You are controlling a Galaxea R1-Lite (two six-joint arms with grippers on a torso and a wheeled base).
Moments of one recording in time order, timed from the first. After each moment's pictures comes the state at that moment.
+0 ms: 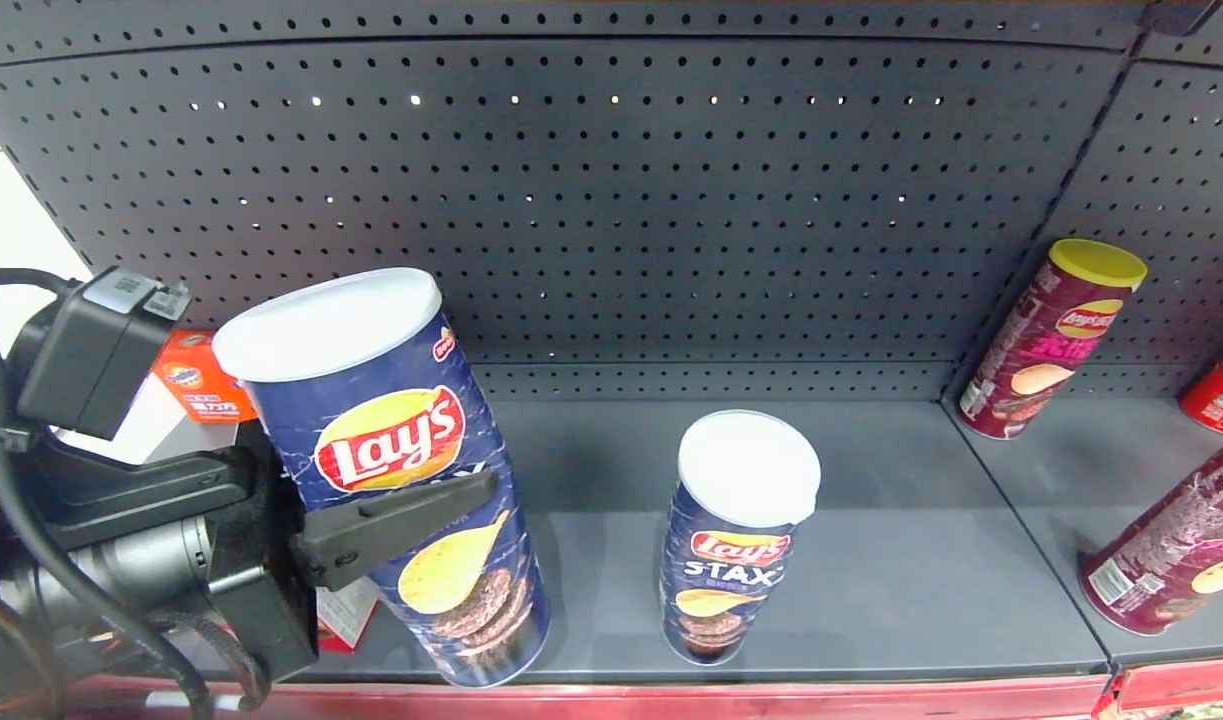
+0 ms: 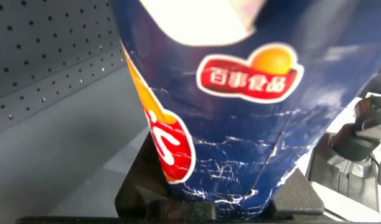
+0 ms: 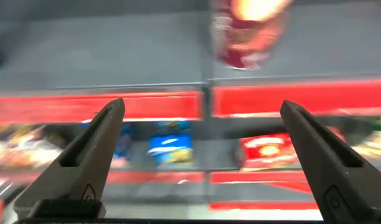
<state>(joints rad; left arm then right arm) -0.47 1.26 -0.50 -0.75 -0.55 -0.09 0.03 0.19 0.00 -0.06 -0.06 0.06</state>
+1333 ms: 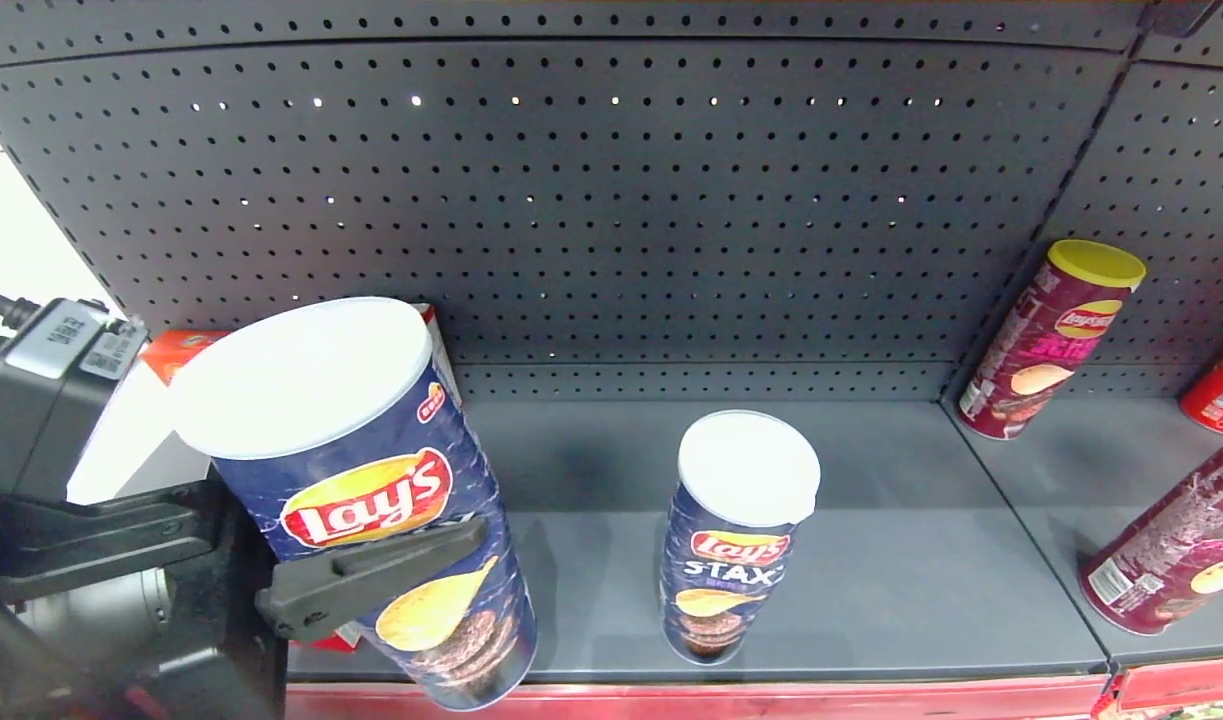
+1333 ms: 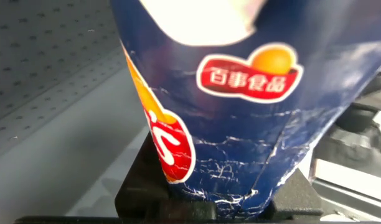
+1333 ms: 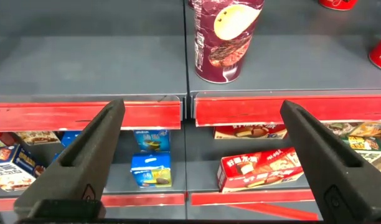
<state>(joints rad) -0.47 1.22 -0.48 -0.72 -0.65 0.05 0.01 0.01 0.00 0.00 -0.06 -0.01</state>
